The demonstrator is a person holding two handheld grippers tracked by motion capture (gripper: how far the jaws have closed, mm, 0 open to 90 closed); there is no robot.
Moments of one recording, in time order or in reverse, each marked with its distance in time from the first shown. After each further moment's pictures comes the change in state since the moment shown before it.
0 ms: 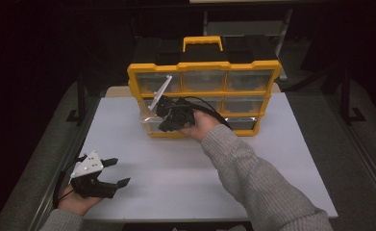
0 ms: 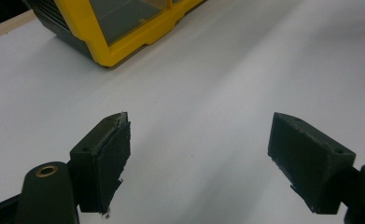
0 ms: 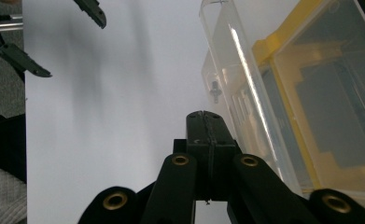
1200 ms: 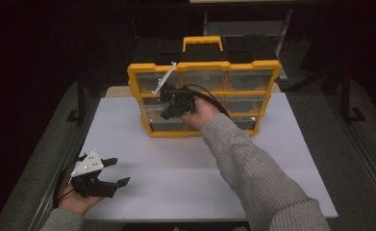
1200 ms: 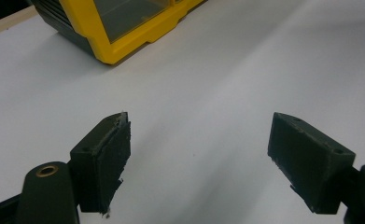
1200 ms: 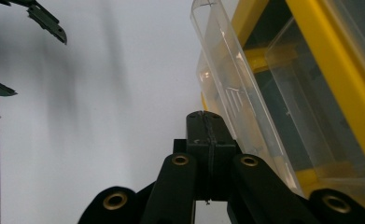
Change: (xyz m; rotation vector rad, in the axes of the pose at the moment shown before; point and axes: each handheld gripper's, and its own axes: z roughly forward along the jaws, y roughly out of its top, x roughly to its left) left arm 0.002 0.000 0.001 0.006 0.003 -0.013; right arm -0.038 0.004 0.002 -0.015 -0.012 0.050
